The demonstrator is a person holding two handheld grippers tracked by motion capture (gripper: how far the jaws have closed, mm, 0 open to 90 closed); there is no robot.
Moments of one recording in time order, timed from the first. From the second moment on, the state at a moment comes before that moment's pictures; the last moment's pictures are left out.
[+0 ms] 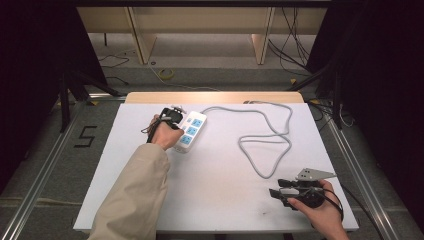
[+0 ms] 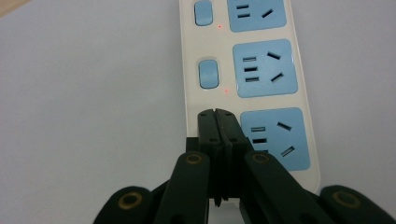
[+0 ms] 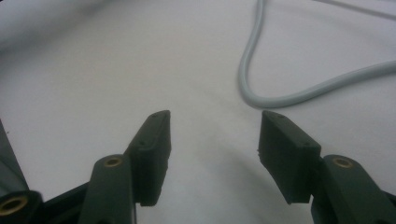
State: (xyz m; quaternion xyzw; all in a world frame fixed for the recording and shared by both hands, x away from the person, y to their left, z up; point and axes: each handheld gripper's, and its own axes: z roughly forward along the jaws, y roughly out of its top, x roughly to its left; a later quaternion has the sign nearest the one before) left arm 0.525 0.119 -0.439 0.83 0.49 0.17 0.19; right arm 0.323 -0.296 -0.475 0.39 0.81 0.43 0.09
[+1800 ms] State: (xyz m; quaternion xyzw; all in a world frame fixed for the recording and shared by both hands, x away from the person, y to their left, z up) left arm 0.533 0.108 -0.439 0.85 0.48 0.17 0.15; right arm 0.323 -0.295 -0.475 0.39 0.81 0.43 0.09
